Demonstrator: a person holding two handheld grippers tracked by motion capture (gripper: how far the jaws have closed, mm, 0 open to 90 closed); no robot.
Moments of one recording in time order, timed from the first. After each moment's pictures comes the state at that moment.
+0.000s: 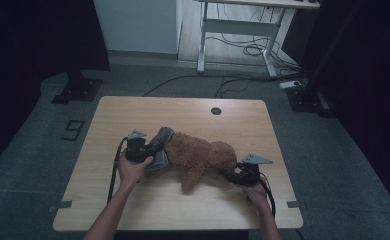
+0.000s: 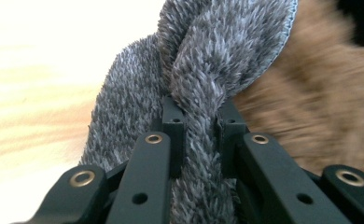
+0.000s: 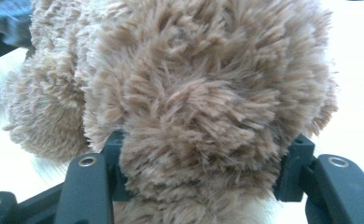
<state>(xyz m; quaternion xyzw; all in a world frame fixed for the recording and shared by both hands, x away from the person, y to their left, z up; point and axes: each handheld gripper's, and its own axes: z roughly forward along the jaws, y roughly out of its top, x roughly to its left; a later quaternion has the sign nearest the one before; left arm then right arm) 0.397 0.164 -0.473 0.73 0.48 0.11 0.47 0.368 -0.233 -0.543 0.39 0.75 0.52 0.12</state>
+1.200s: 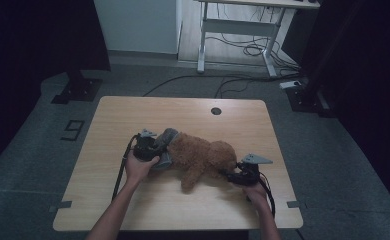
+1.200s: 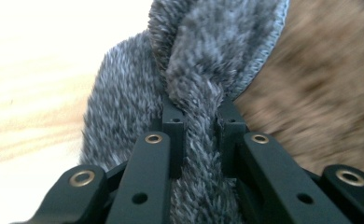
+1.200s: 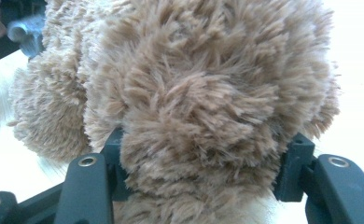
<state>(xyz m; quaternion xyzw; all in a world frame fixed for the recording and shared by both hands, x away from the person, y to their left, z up) 0.415 0.146 -0.493 0.77 0.49 0.11 0.41 0.368 -0.232 -0.543 0.40 0.74 0.52 0.11</state>
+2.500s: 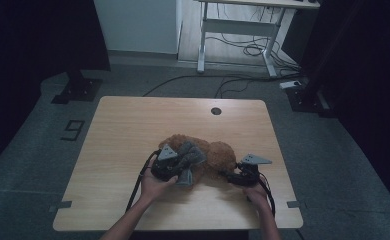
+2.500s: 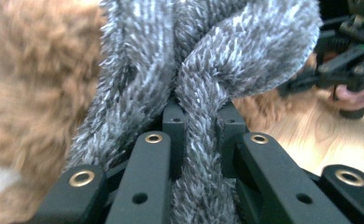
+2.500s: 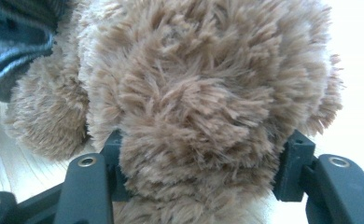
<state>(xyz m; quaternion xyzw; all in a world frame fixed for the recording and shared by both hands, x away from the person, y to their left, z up) 0.353 0.088 -0.490 0.80 0.36 0.11 0.47 0.367 -0.231 -0.542 0.39 0.75 0.52 0.12</state>
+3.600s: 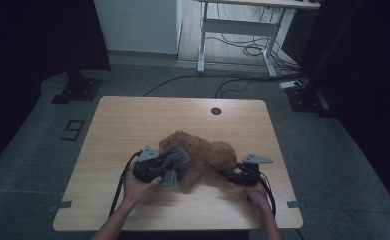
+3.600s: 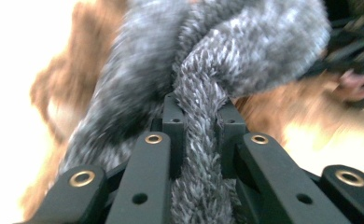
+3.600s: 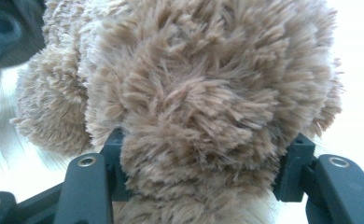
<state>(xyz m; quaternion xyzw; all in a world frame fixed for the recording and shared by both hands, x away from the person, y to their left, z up) 0.344 0.130 -0.474 0.79 0.37 0.12 0.48 0.369 -0.234 -0.544 0.40 0.75 0.52 0.10</state>
